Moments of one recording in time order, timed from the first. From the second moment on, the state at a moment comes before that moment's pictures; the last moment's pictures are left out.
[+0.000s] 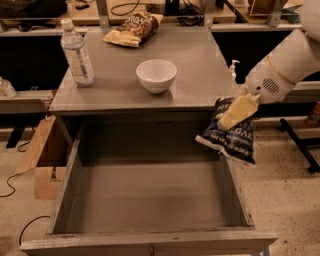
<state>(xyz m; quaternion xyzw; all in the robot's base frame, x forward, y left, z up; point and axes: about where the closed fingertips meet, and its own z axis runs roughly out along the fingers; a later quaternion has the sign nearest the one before) 0.533 -0.186 0.868 -0.49 0.83 0.17 0.18</state>
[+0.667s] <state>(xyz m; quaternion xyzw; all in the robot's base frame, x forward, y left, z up) 0.539 -0.206 0.902 -0.49 0.84 0.15 0.20</state>
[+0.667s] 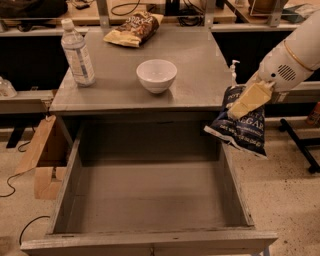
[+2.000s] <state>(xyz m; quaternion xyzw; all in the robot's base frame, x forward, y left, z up) 0.732 -0.250 0.967 -0.28 0.87 0.15 0.37</state>
